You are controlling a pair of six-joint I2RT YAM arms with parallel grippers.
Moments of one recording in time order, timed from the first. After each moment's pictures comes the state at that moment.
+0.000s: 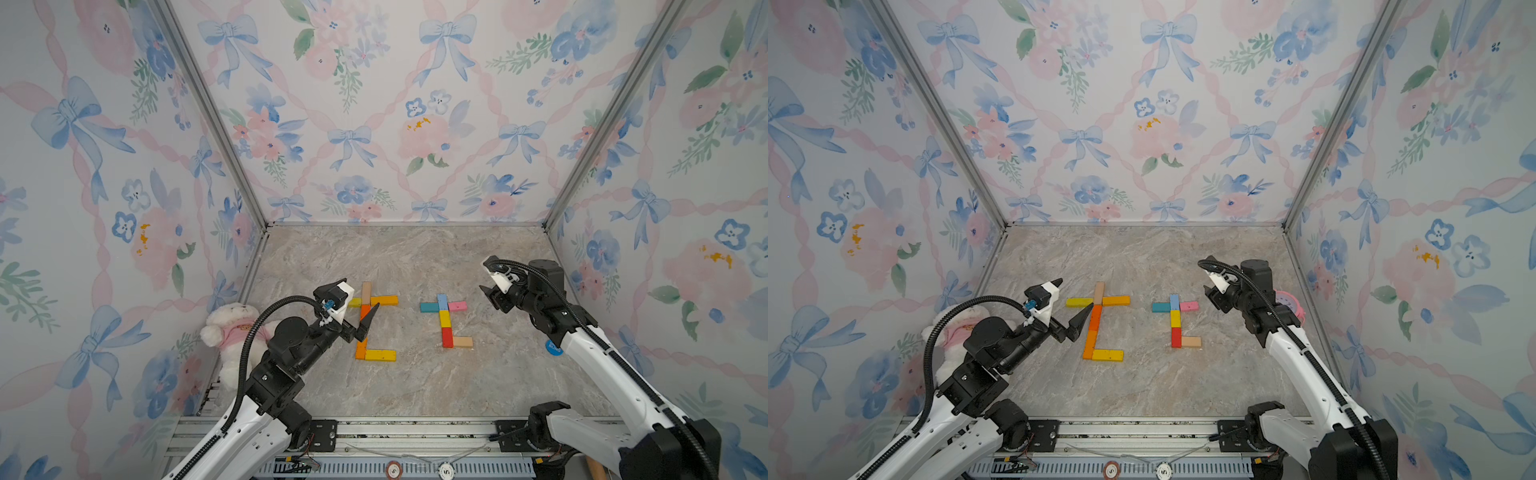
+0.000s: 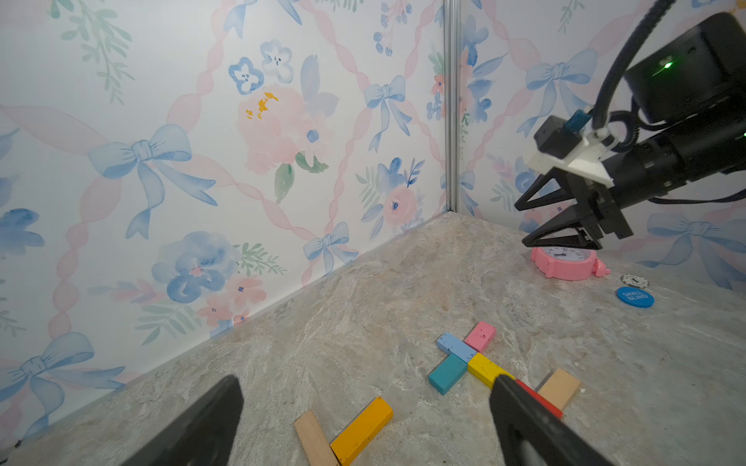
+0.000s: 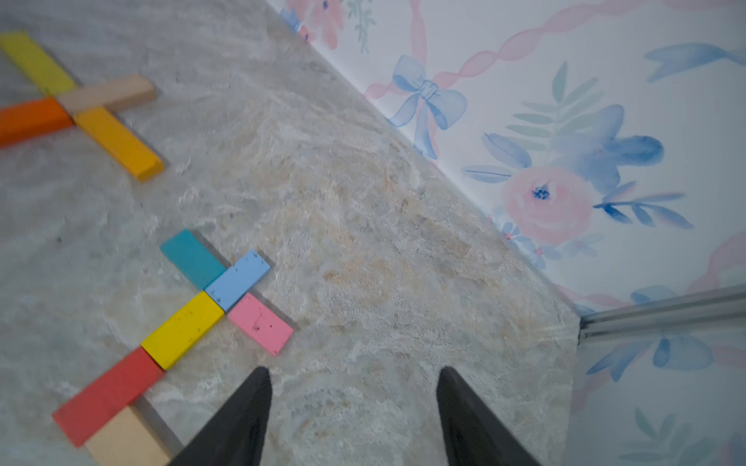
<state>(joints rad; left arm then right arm) -0.61 0.55 0.56 -0.01 -0.01 0.15 0.21 1.05 0.84 -0.30 -0.16 -0.52</state>
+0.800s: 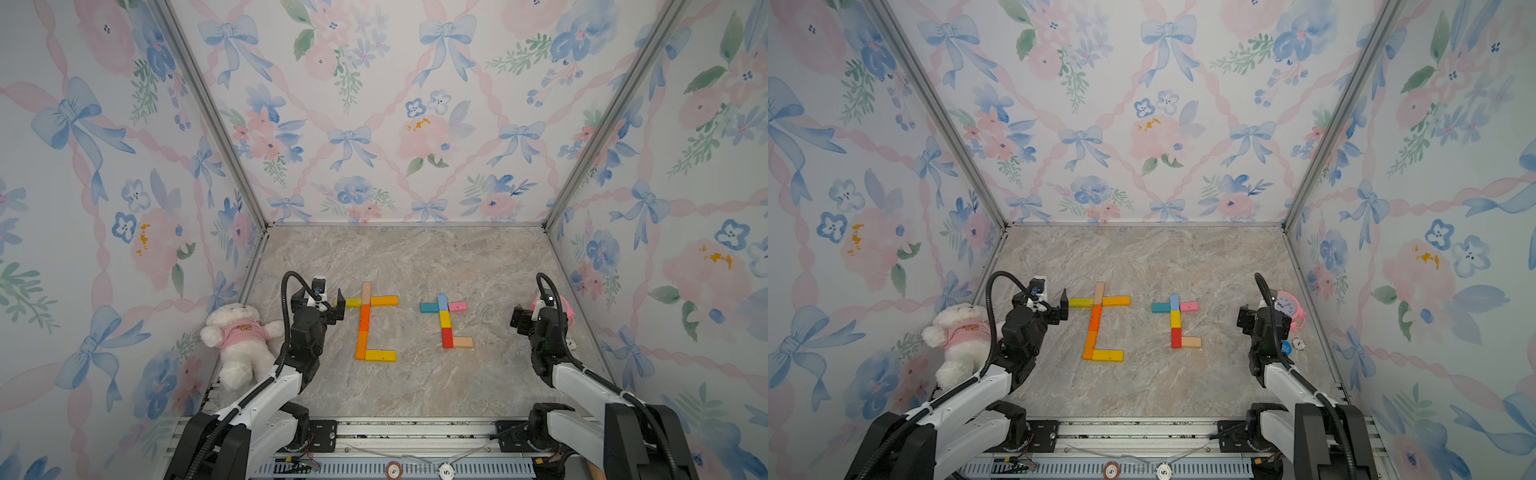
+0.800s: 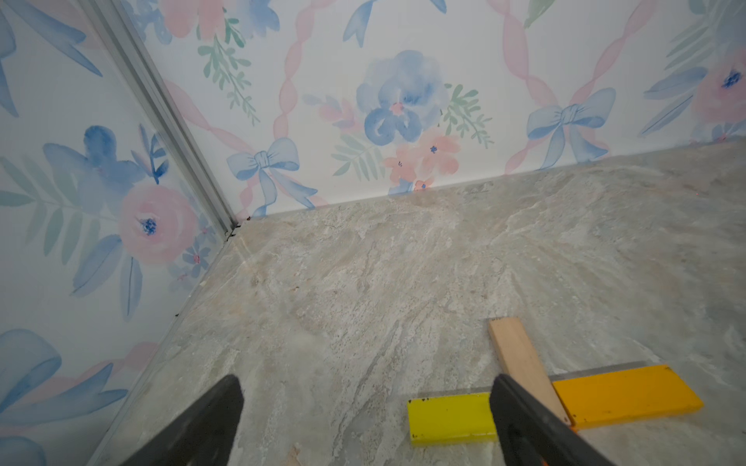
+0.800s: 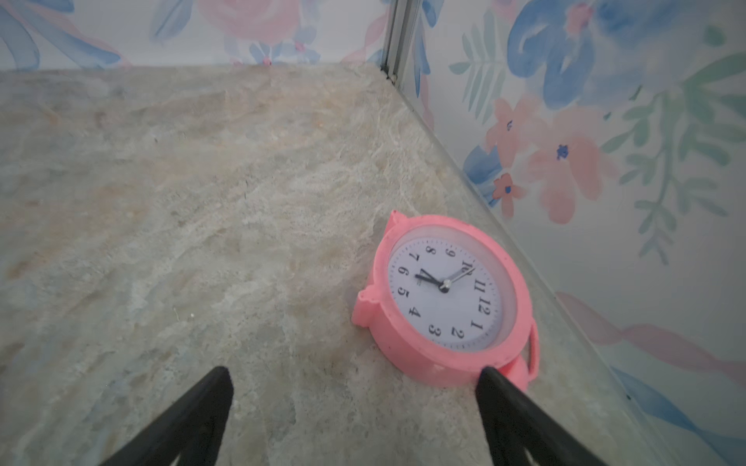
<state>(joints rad) -0.28 1.03 0.24 0.60 -0.33 0.12 -0.02 1.15 0.22 0.44 0.30 0.03</state>
